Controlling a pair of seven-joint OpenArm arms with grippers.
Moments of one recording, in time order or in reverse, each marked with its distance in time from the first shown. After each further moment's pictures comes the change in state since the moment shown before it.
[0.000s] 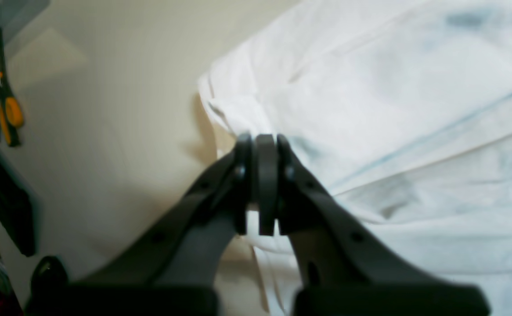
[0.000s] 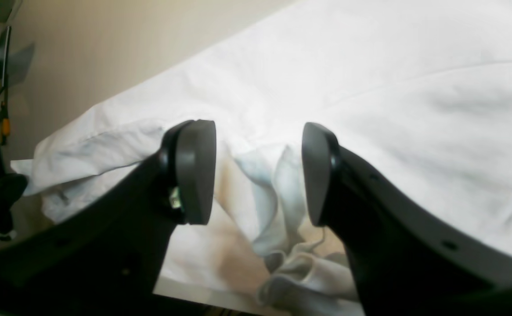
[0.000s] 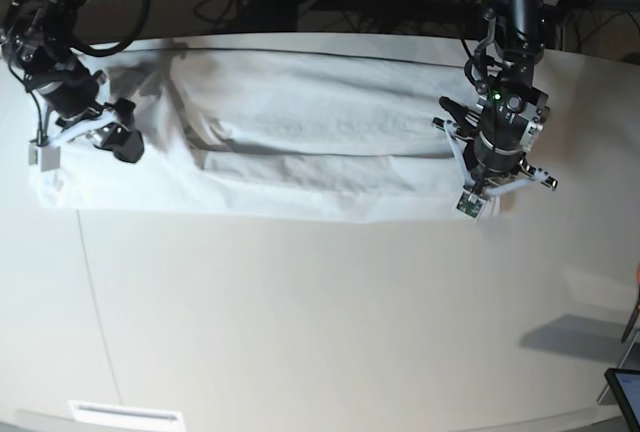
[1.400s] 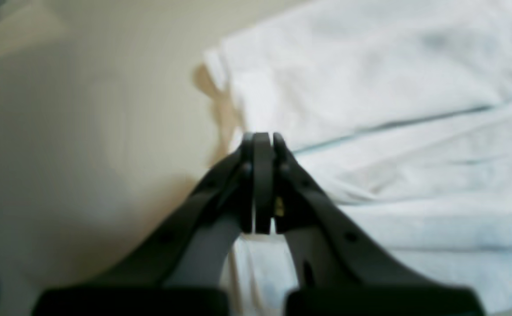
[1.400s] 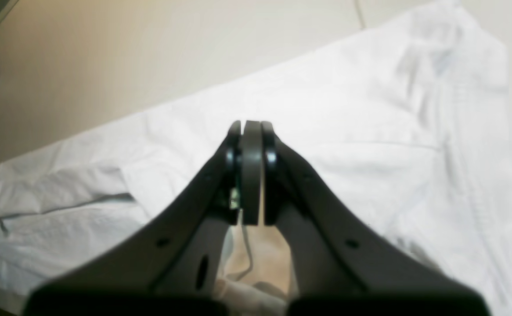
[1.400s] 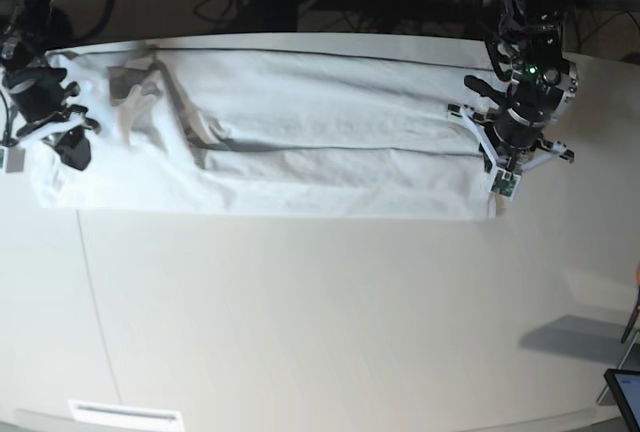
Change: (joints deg) left arm 9.0 7.6 -17.4 1.9 -7.1 -9.4 -14.8; right arm -5.3 9.9 -1.1 -1.4 0.4 0.0 15.1
